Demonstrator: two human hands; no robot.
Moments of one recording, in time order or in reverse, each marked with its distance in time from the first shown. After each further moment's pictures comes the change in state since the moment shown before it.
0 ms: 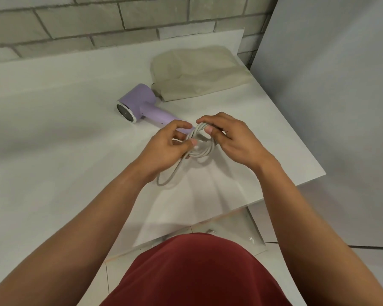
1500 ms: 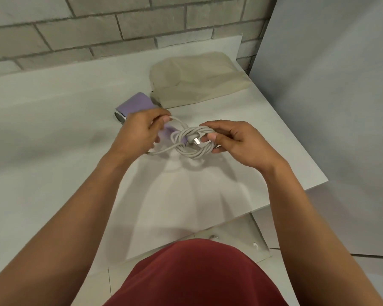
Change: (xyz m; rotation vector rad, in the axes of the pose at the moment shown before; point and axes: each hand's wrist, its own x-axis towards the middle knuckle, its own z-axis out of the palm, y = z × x) left_hand 0.035 0.018 -0.049 0.462 0.193 0.276; right_hand -0.004 -0.004 -0.025 0.411 -0.084 0.130
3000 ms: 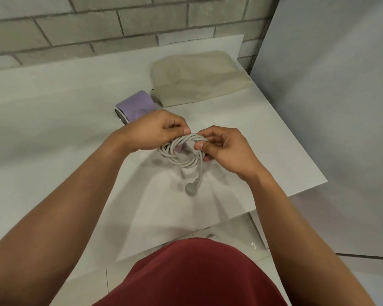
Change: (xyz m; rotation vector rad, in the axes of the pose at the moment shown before) left_hand 0.011 0.028 -0.004 0.054 -0.458 0.042; right_hand 0.005 0.012 0.034 0.151 0.124 0.103
